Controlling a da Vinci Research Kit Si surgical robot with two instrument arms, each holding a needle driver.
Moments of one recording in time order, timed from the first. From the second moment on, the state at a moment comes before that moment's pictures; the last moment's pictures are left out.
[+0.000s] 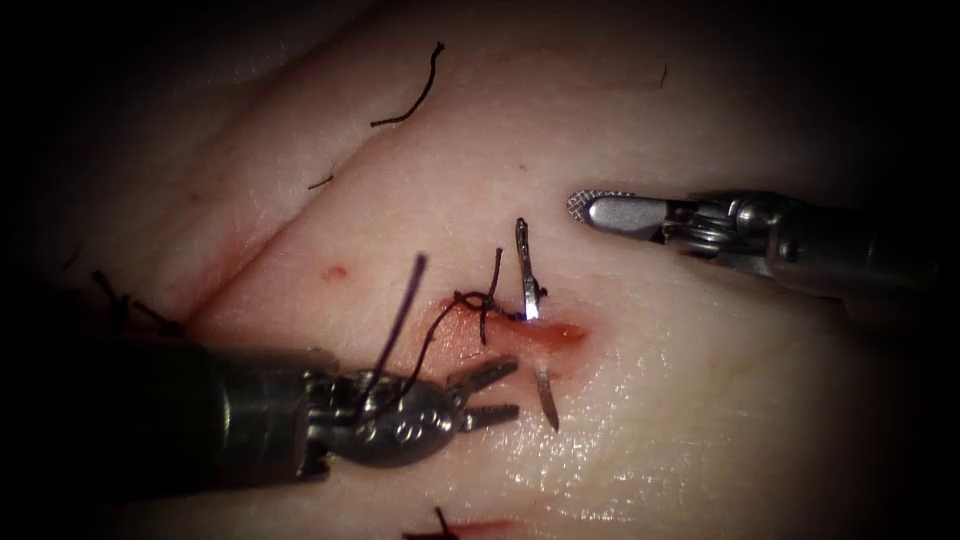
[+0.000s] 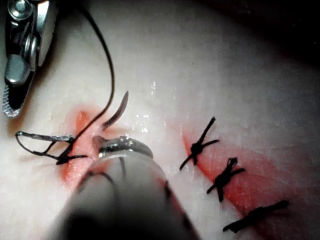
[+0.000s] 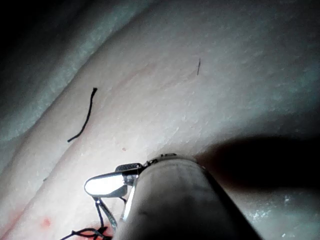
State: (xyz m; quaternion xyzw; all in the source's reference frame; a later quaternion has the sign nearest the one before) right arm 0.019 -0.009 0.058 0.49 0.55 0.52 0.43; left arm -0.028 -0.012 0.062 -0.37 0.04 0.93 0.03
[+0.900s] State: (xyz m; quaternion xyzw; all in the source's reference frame) right arm 0.018 -0.010 0.061 0.49 0.54 0.52 0.44; left arm -0.030 -0.012 0.063 -0.44 0.05 0.89 -0.01
